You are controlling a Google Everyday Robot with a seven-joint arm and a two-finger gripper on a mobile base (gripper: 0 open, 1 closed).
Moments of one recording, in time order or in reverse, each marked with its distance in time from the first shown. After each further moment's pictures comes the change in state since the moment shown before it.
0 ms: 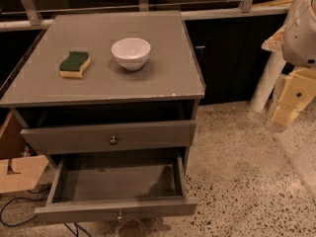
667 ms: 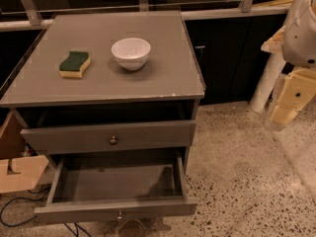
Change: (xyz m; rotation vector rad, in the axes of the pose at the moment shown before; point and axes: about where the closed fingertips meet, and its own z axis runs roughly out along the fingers) arm 0.000 0.000 0.000 0.000 0.000 0.000
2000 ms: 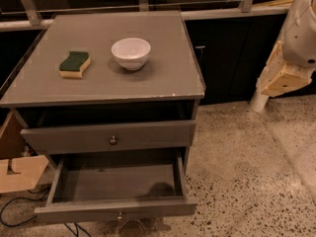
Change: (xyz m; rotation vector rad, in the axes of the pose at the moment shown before) arm 0.000 0.000 0.000 0.000 0.000 0.000
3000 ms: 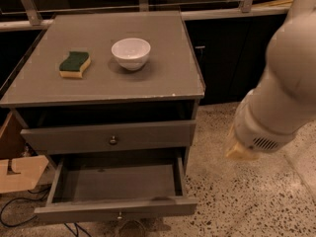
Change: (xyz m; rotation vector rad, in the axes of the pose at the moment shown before) arm -0.009 0.087 0.103 -0.059 0.052 0.050
